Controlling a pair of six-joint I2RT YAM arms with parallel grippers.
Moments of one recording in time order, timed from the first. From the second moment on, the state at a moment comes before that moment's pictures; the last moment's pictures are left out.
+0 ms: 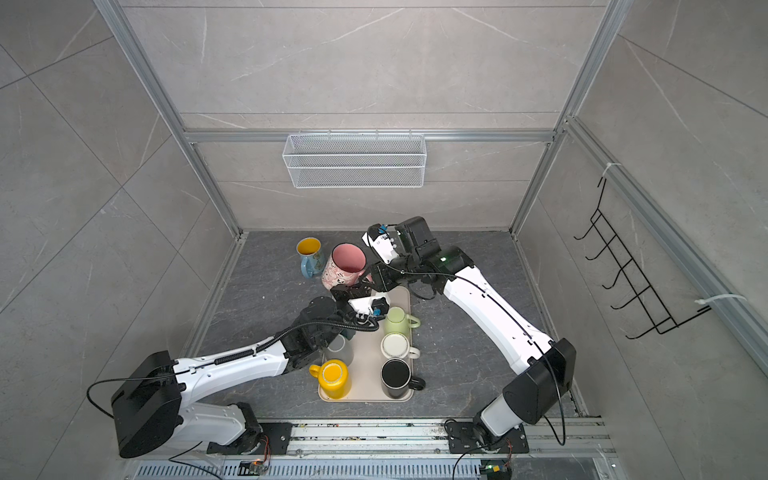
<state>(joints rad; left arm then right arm) -0.96 1.35 0.77 0.51 -0.35 1.02 0.59 1.56 1.62 -0.80 -0.52 0.10</state>
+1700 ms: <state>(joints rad) -0.98 1.37 0.79 0.53 -0.53 1.01 0.62 1.57 1.61 -0.68 -0.33 0.24</state>
